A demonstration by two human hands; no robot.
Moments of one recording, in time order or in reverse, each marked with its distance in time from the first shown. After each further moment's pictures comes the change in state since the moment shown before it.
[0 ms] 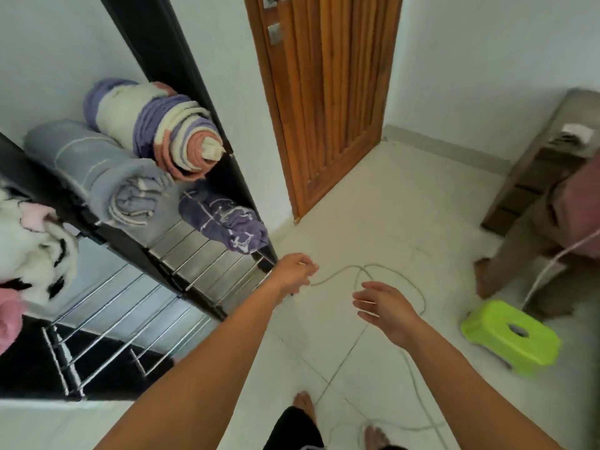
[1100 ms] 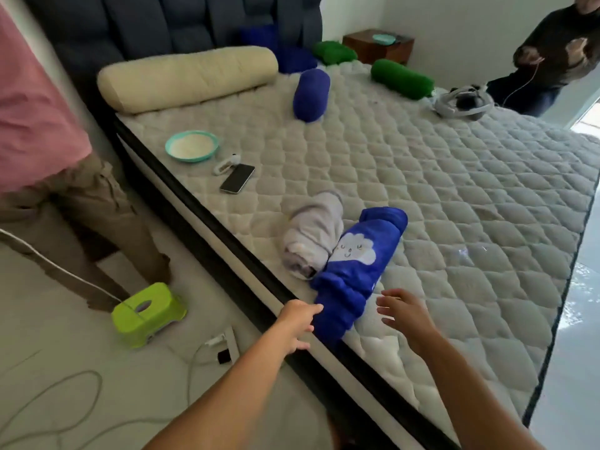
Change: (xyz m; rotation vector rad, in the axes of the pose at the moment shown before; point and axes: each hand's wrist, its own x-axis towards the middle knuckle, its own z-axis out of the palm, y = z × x) left_hand -0.435 -0.077 0.622 0.660 -1.077 0.014; right_hand -0.531 0.387 -0.455 0.695 1.340 -0.166
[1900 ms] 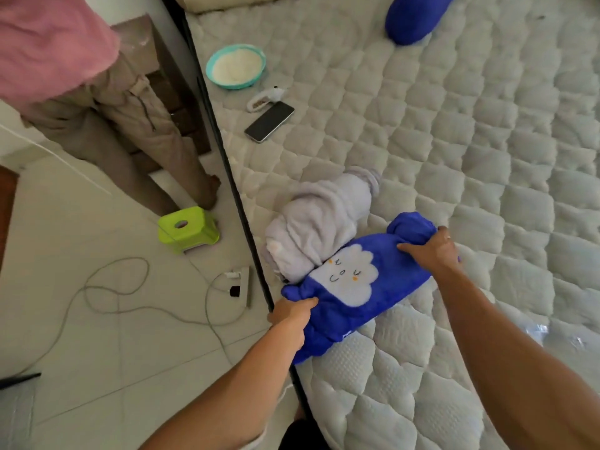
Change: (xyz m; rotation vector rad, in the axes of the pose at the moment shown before) left_hand 0.138 0.069 0.111 -0.336 0.607 -0.382; right_hand 0.321 -0.107 -0.030 -0.912 -0.101 -0.091
